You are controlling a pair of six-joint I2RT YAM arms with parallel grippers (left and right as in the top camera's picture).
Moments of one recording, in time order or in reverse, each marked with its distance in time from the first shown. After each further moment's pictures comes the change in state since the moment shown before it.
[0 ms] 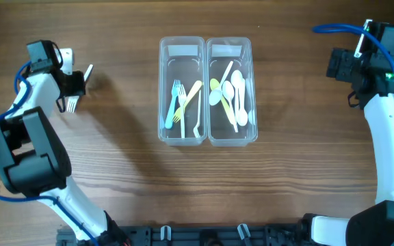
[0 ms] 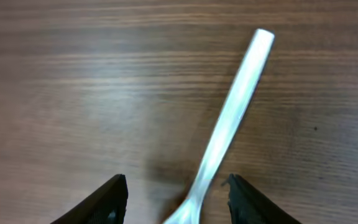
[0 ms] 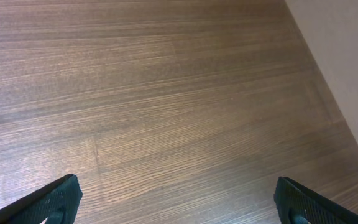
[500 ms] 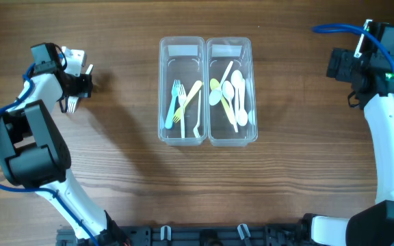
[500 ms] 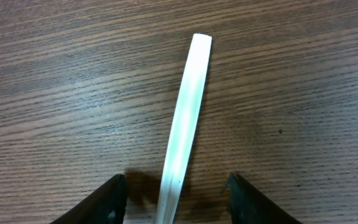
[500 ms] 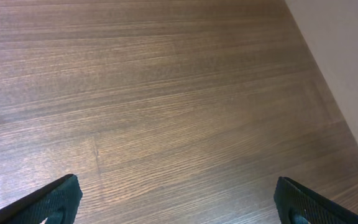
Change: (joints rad) left arm 0.000 0.063 0.005 0.045 0.127 0.159; right arm 0.000 0.000 0.000 0.000 0.000 0.000
